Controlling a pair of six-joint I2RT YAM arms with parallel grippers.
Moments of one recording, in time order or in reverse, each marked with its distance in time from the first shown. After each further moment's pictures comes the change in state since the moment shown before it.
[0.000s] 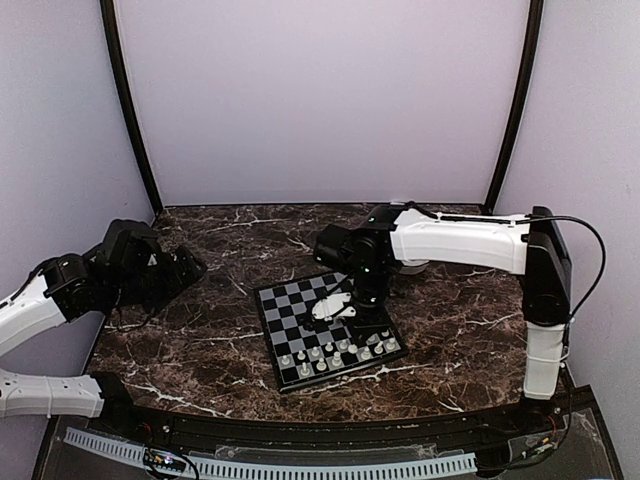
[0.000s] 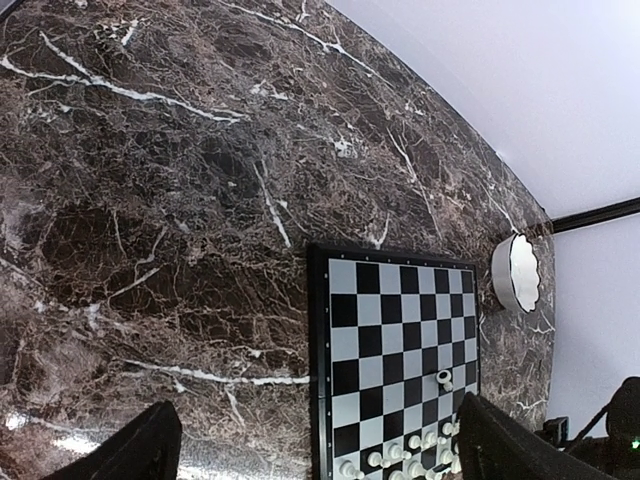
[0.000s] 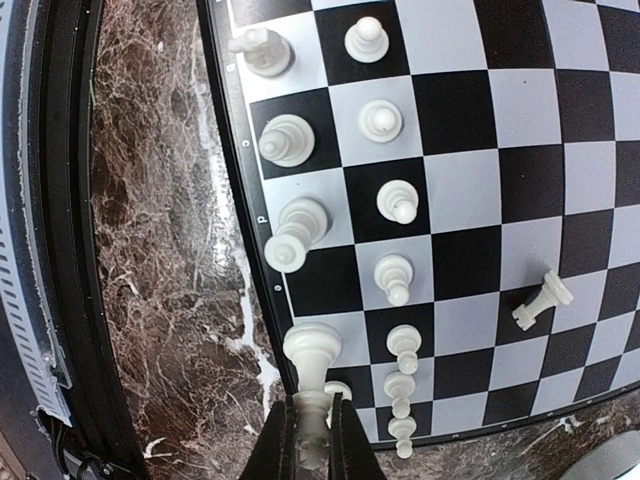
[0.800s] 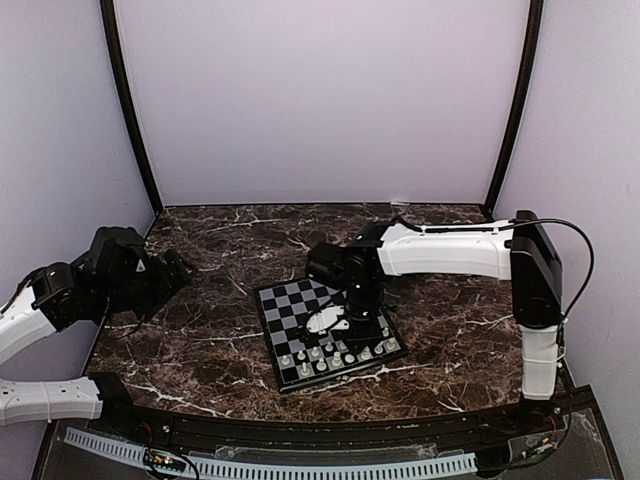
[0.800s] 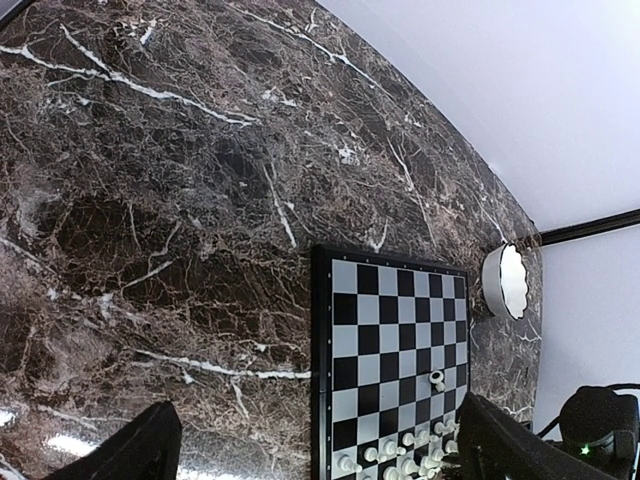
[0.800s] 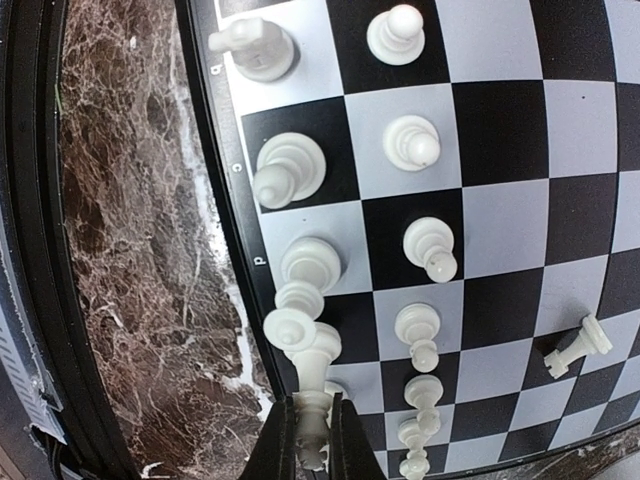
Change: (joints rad) left arm 0.000 -0.101 -0.035 -0.040 -0.013 -0.030; right arm 0.038 0.050 -0.036 0.061 0.026 0.034
